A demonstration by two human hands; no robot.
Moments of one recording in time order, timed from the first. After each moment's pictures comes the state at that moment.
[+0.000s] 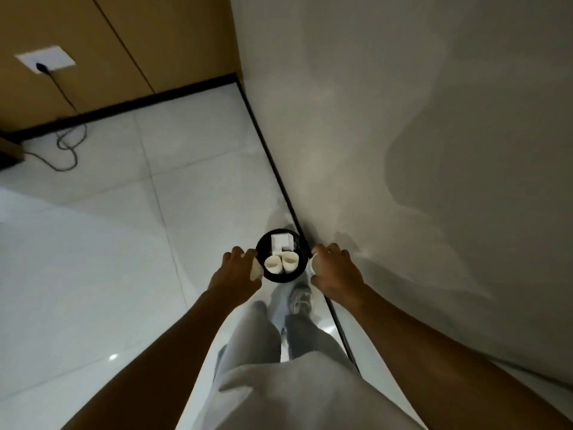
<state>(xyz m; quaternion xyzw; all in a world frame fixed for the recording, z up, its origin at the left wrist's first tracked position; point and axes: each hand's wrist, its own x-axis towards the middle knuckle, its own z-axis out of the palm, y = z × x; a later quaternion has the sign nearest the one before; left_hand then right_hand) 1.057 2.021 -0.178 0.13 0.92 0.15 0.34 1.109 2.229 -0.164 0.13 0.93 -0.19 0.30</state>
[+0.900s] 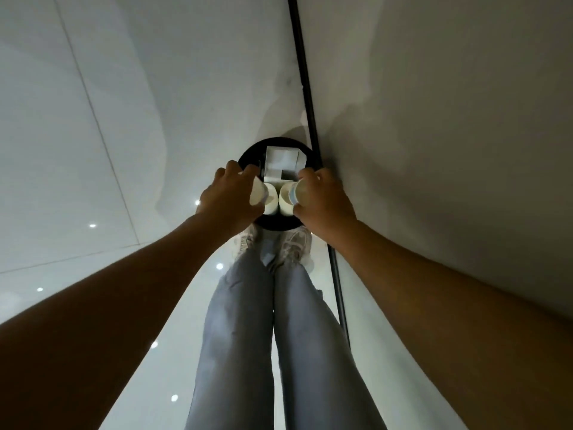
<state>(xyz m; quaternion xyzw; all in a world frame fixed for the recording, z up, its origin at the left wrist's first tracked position) 0.994 2.061 -0.505 0.07 0.91 0.16 0.37 1.024 2.233 -0.509 0.08 0.91 -0.20 0.35</state>
